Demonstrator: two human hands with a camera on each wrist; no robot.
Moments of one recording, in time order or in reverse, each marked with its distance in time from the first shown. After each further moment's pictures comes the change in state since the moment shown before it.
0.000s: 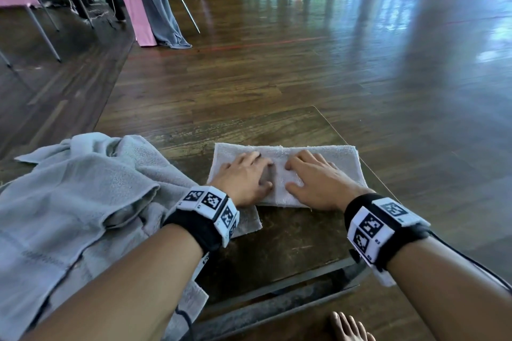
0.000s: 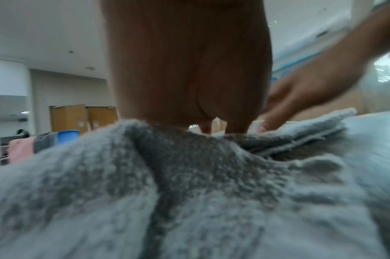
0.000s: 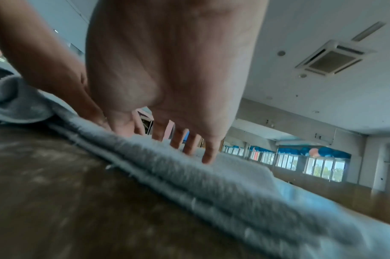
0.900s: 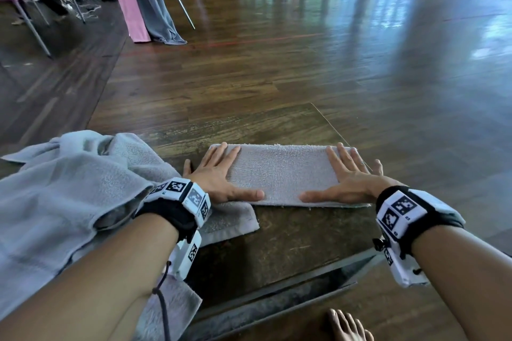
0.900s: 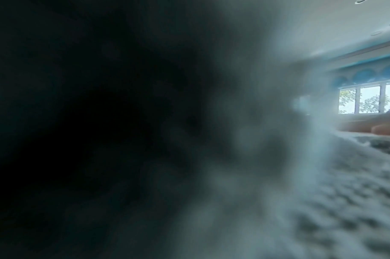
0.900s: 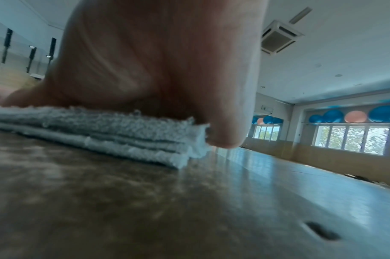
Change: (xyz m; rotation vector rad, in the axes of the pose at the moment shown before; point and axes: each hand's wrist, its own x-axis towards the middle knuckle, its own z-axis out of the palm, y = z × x) left_hand -0.004 -0.051 -0.002 -0.095 -0.204 -0.225; right_hand -0.016 0.049 -0.019 0.050 -0.379 0.423
